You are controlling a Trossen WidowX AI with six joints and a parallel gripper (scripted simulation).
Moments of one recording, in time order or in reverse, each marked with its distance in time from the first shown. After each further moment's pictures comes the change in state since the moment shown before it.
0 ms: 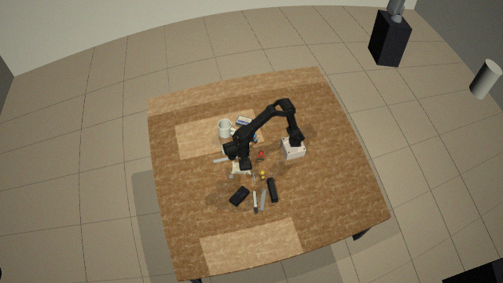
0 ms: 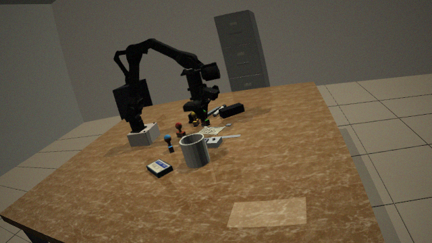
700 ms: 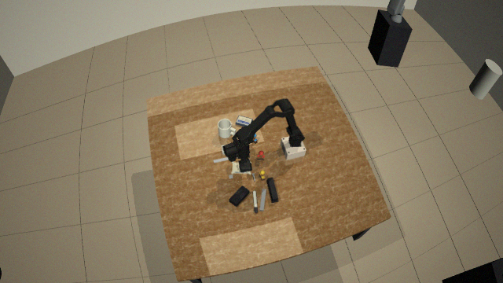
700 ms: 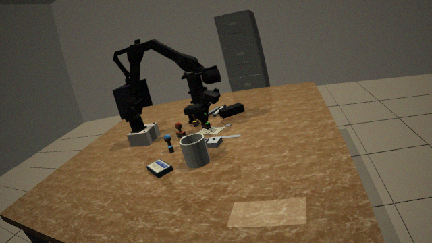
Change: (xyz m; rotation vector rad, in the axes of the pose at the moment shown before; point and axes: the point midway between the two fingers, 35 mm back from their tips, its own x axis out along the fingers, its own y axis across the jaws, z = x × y) arm 0.014 0.000 -0.001 0.000 -0.001 0.000
